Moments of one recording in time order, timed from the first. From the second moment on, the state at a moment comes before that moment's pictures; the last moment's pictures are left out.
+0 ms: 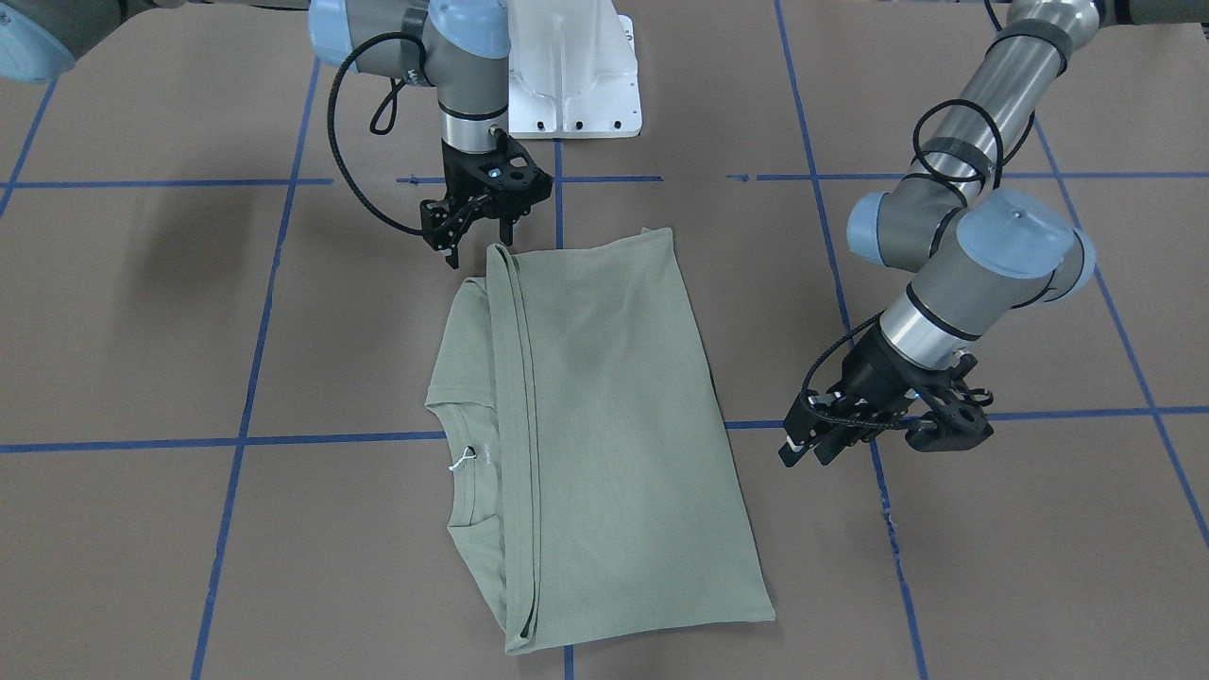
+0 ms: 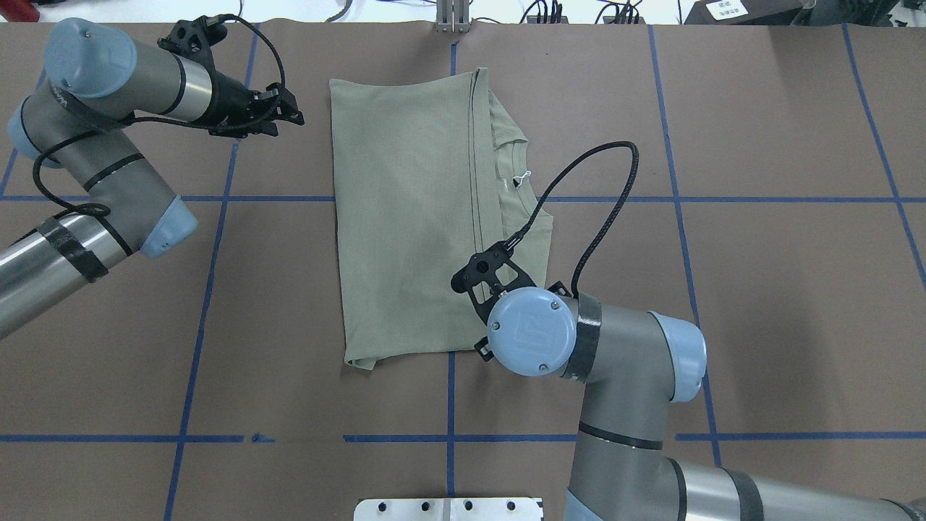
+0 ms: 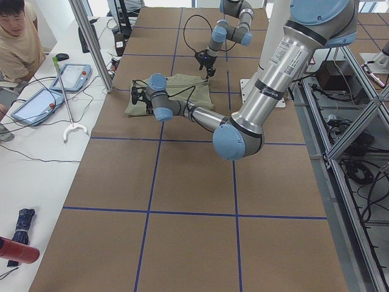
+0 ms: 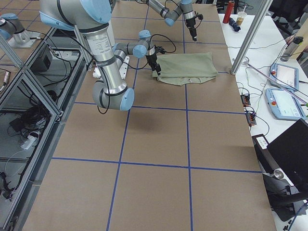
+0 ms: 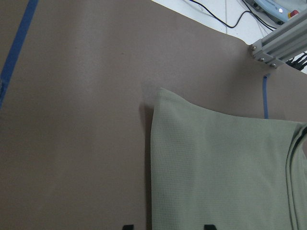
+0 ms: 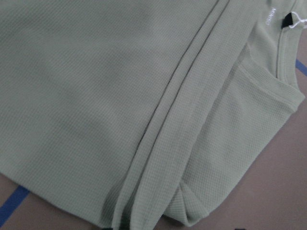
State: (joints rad) left arm -0.91 -2.12 -1.29 -2.47 -2.04 -1.35; right arm 0.29 -0.99 1.82 -1.68 1.46 0.72
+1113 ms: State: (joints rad) left arm -0.91 -2.10 -1.30 -2.48 -2.04 -1.36; right arm 0.25 -0.99 1.80 -1.66 1.43 0.73
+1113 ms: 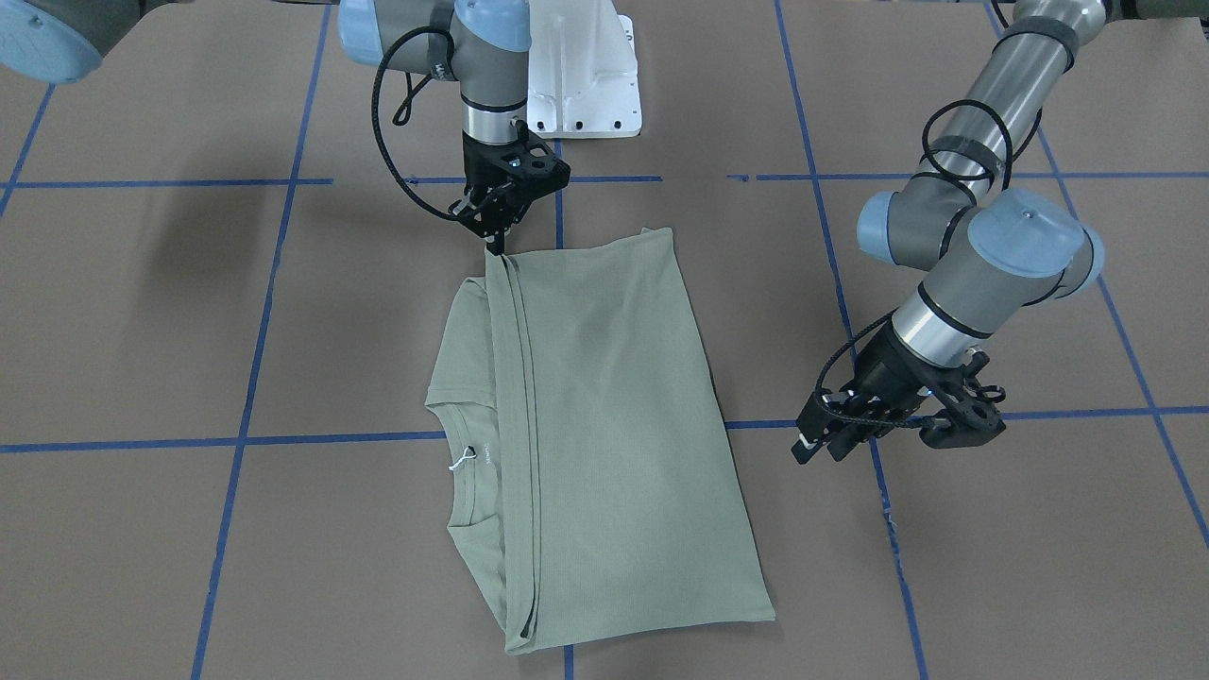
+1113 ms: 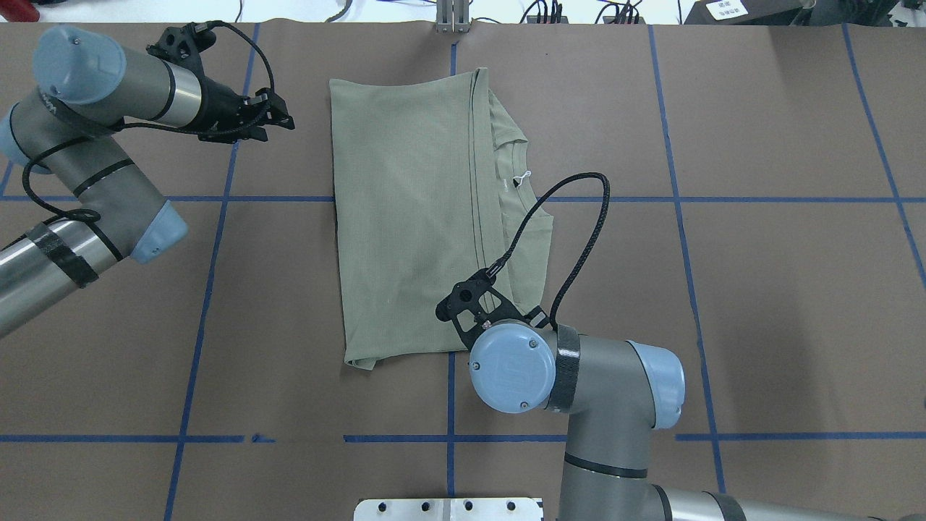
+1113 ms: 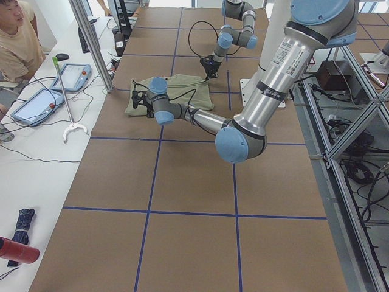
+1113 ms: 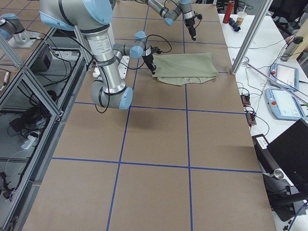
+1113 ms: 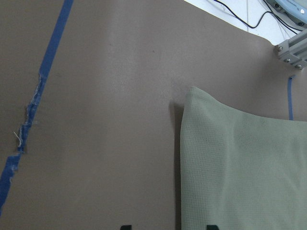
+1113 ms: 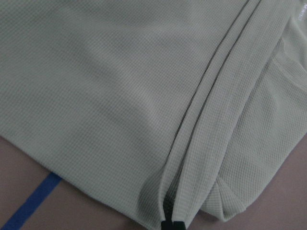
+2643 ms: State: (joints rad) left arm -0.91 -2.11 -1.37 -2.46 -2.03 -1.45; right arm 0.28 -1.23 1.92 -1.49 1.51 1.03
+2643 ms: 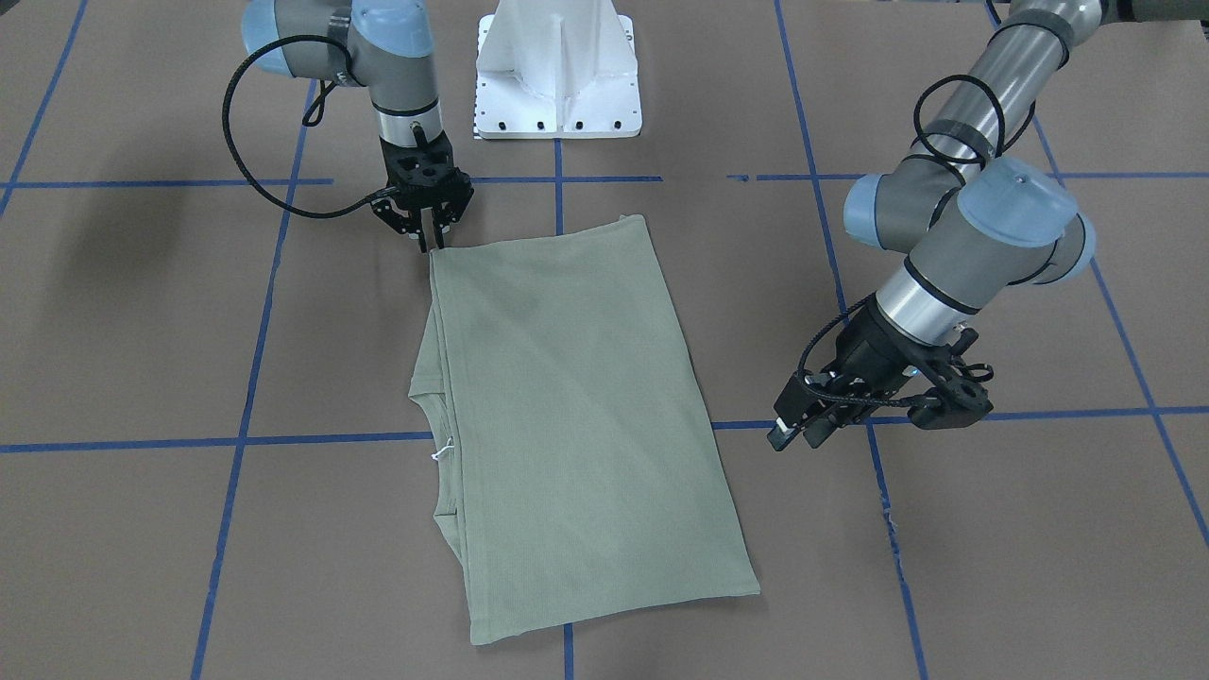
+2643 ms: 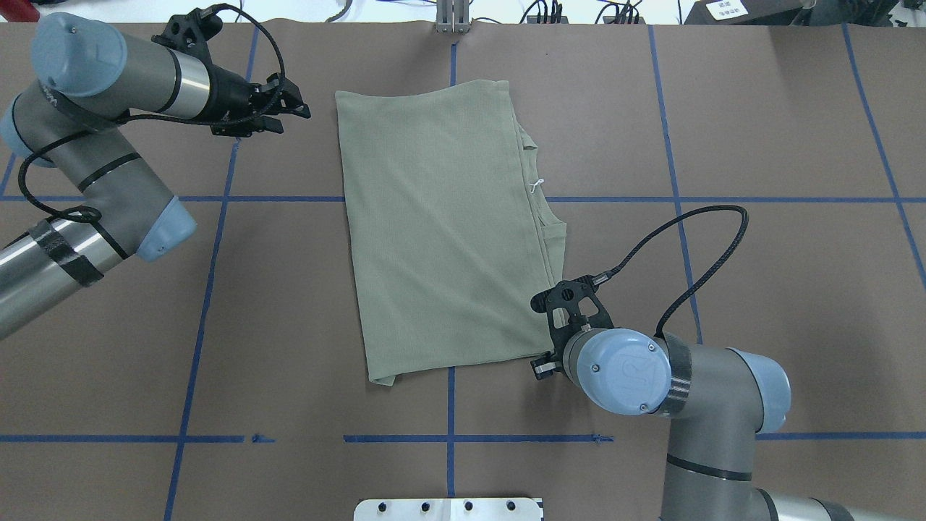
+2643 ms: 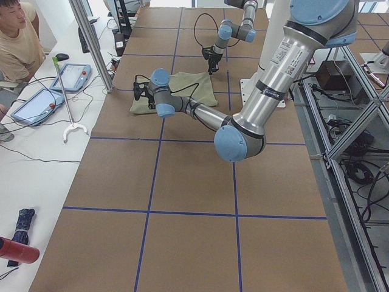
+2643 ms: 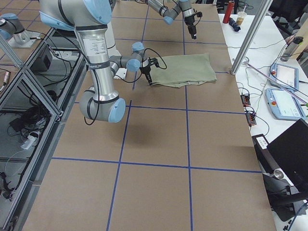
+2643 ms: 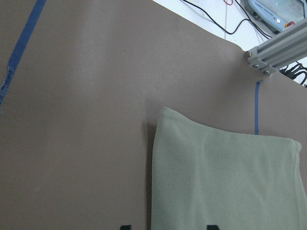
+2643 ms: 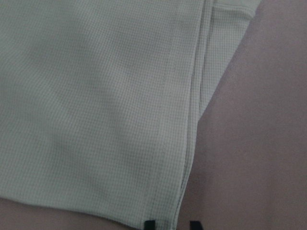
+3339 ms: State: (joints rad) left arm -0.91 -2.11 -1.37 -2.46 -2.03 -1.46; right arm 0.35 -1.19 1.95 -1.49 1.55 1.59
